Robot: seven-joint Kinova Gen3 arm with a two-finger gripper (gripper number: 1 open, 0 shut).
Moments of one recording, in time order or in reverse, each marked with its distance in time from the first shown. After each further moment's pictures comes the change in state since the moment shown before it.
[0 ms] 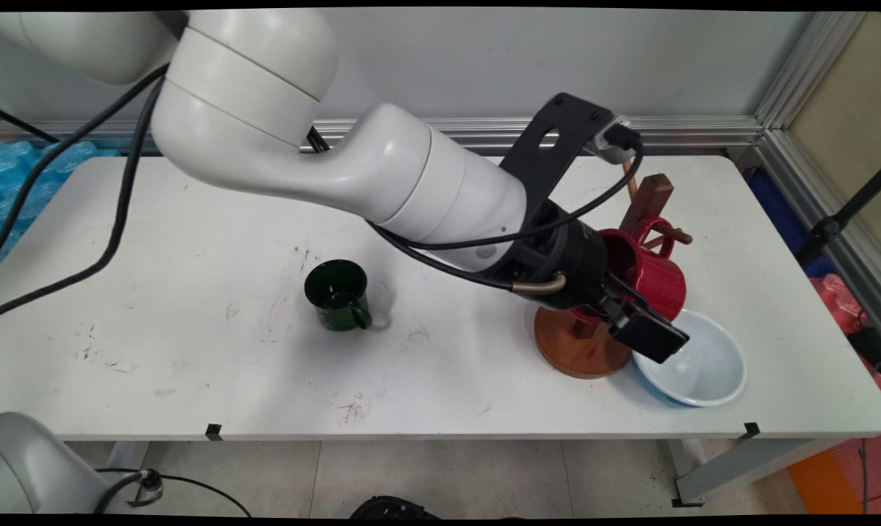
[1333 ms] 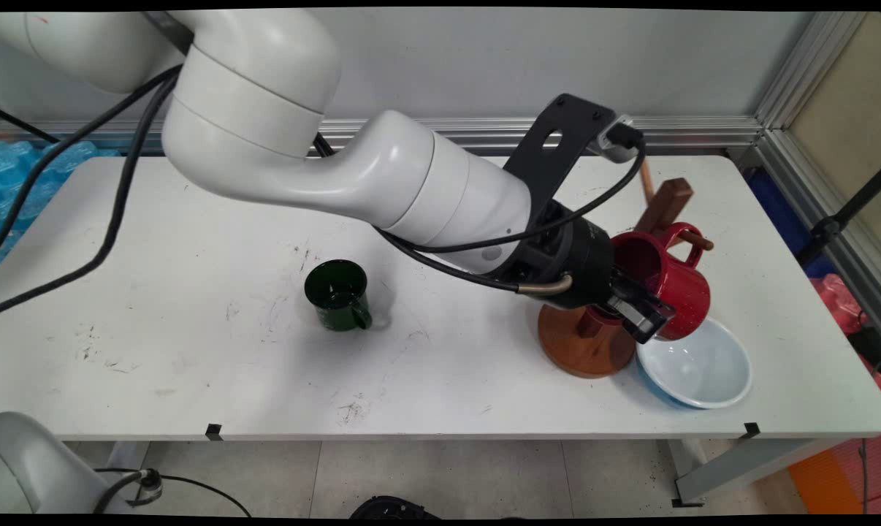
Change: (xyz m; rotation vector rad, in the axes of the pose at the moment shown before) arm -0.001 0.000 0.004 -0.016 0.030 -0.006
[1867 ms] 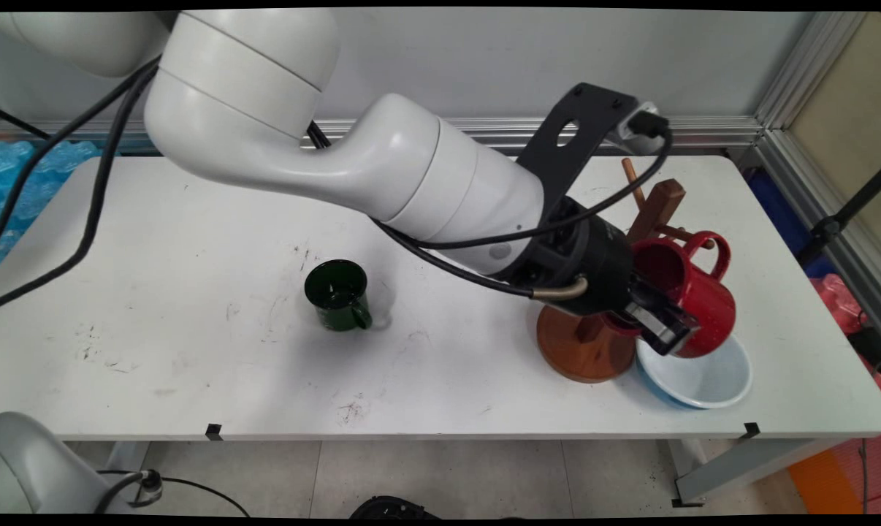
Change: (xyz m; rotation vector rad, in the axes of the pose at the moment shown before) arm 0.010 0.017 -0.007 -0.040 -0.010 0.002
